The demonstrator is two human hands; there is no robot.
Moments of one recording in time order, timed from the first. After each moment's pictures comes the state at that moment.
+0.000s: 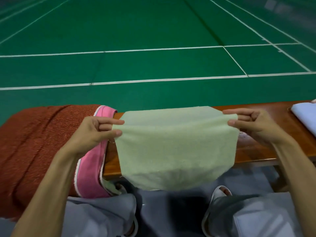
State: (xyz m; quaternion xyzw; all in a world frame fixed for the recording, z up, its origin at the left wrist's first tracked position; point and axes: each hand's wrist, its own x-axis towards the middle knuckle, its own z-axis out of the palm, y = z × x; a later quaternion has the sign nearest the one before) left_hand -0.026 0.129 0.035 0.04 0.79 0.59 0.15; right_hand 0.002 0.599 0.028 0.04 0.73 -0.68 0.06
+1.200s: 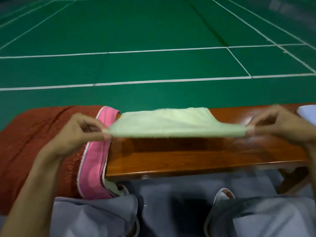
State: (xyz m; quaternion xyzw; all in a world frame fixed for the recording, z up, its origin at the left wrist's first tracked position) left_hand -0.025 0.101 0.051 0.17 0.77 0.60 0.10; right_hand 0.005 0.625 0.066 -0.11 0.84 -0.52 0.10
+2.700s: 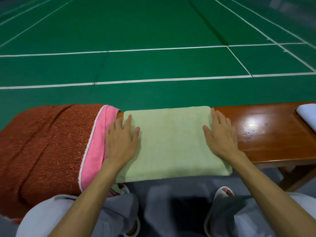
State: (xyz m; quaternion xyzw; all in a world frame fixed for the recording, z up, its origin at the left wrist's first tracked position) left_hand -0.038 0.184 -0.058 0.01 0.98 0.17 -0.10; right_hand -0.020 0.519 -0.062 0.08 0.99 -0.11 -0.10
